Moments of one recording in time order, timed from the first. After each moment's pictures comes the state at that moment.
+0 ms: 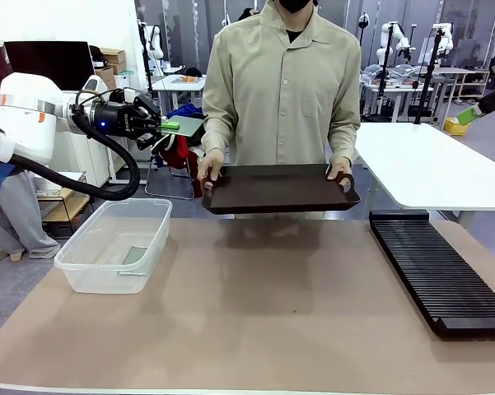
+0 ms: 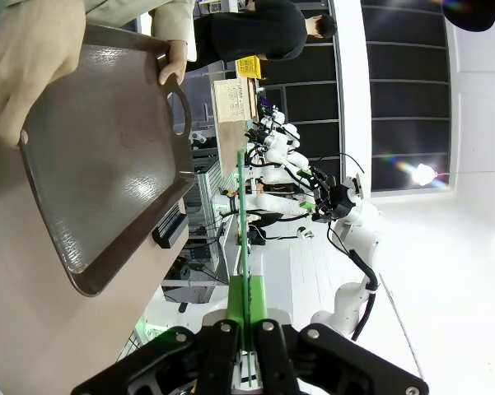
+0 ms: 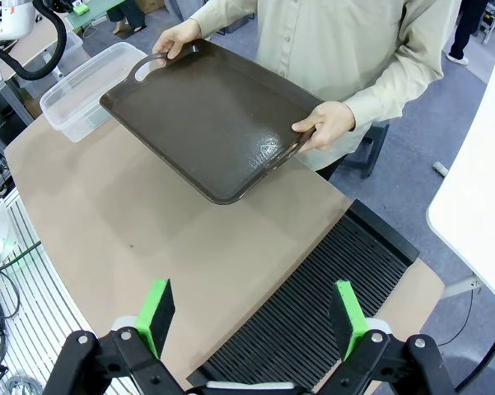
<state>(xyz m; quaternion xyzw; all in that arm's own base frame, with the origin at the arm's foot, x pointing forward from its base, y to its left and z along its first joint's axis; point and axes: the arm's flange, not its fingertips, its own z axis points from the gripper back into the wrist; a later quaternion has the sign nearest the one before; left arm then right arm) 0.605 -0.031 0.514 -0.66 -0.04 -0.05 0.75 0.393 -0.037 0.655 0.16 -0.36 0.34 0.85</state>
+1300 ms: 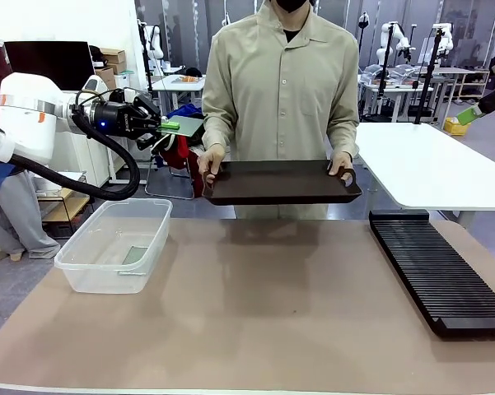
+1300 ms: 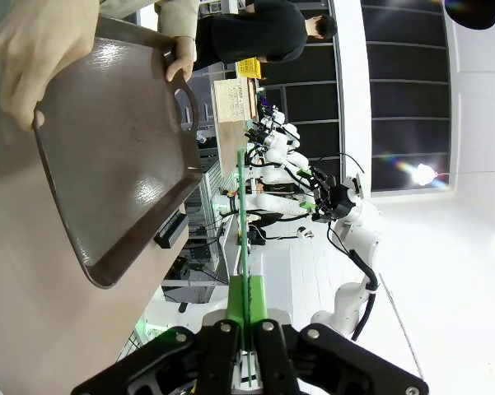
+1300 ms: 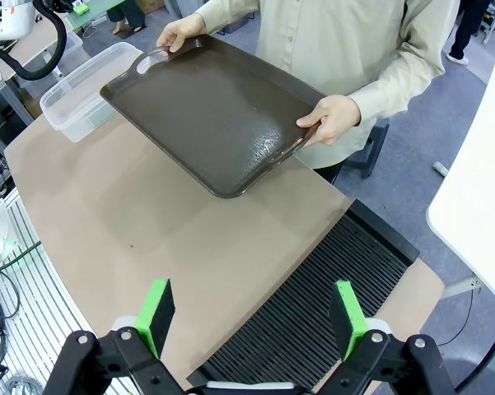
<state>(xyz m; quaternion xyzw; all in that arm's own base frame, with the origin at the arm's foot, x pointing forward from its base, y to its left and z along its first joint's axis) 0.605 -0.031 0.514 -0.66 -0.04 -0.05 0.75 0.393 -0.037 0.655 0.16 -0.36 0.34 0.85</state>
